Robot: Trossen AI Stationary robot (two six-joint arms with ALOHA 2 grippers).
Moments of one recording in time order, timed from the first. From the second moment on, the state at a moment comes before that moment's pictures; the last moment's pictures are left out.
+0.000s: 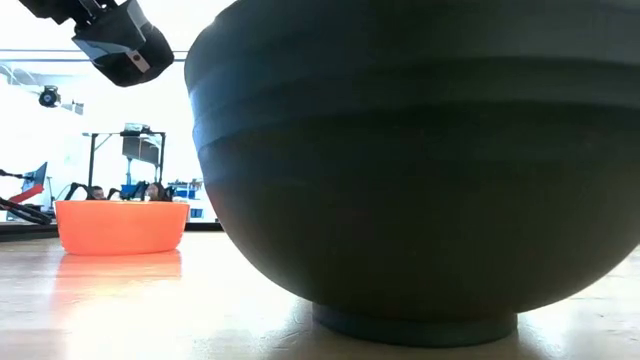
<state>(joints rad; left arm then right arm) -0.49 1.13 0.71 -0.14 -0.01 -0.48 0.79 1.74 1.20 -0.54 0.40 2.04</state>
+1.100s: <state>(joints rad) -0.50 1.13 0.70 -0.15 0.00 -0.52 0.62 1.90 1.26 -0.44 0.12 1.81</state>
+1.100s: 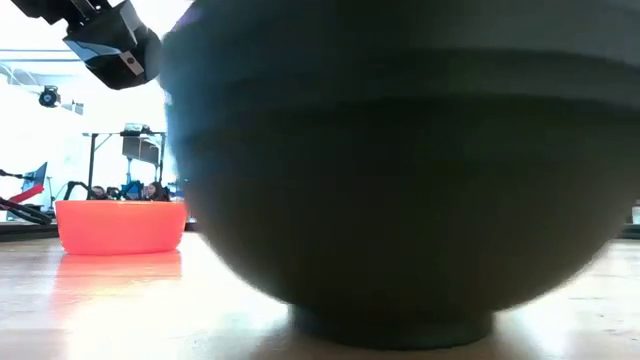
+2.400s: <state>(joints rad) -0.50 1.12 0.71 -0.14 -0.14 -0.65 -0.13 1.35 1.30 -0.67 -0.11 0.75</state>
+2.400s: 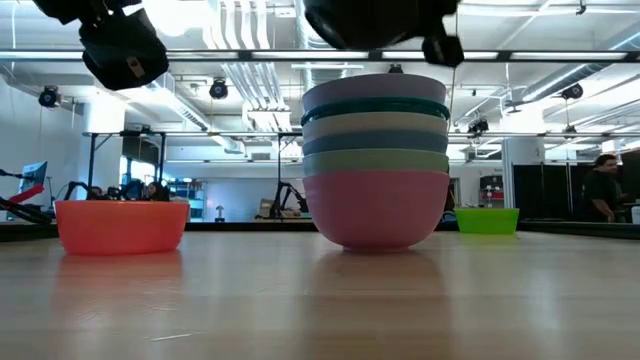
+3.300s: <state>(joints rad) -0.43 1.12 0.71 -0.14 -0.24 -0.65 -0.20 2.00 2.11 -1.55 -0.18 0.20</state>
